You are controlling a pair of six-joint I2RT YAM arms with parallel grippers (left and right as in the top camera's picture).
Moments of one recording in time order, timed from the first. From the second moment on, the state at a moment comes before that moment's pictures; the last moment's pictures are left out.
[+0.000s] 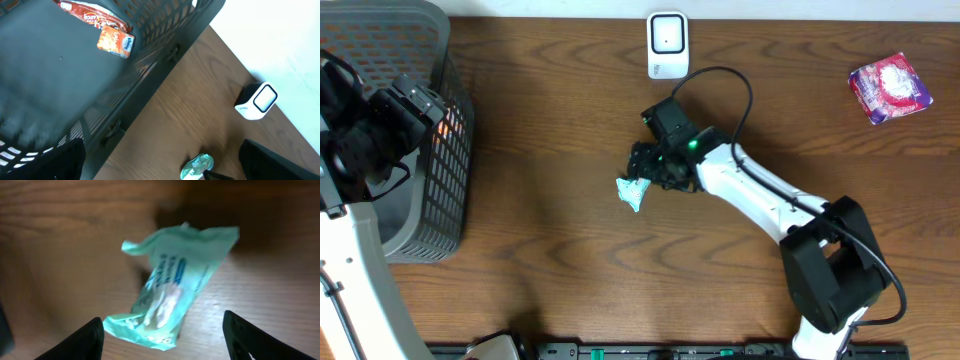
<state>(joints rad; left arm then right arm) 0.38 1.37 1.76 -1.28 0.22 -0.47 0.62 1.91 1.34 -0.57 -0.17 0.80</state>
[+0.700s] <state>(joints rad) 0.38 1.37 1.76 -1.28 0.22 -0.47 0.61 2.04 1.40 -0.65 -0.14 0.82</state>
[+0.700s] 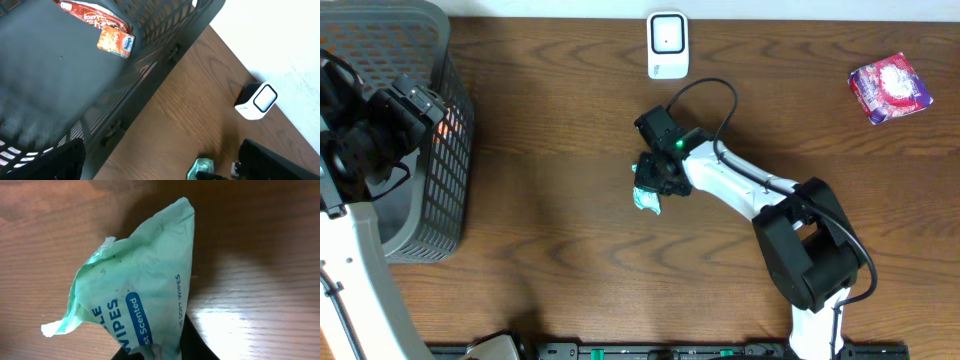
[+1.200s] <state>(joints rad) 0.38 1.37 1.76 -1.28 0.22 -0.47 0.53 2.04 1.59 -0.28 0.20 0.42</state>
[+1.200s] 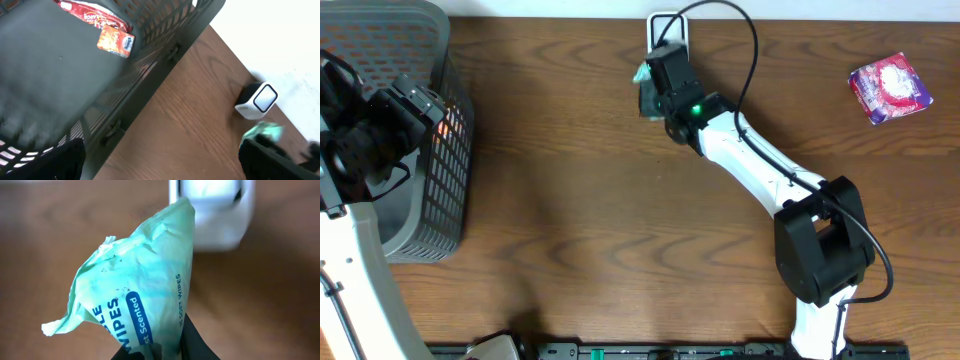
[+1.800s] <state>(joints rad) 0.38 1.37 1.76 -1.28 0.22 -0.47 0.41 2.30 1.93 -0.11 0.20 0.33</state>
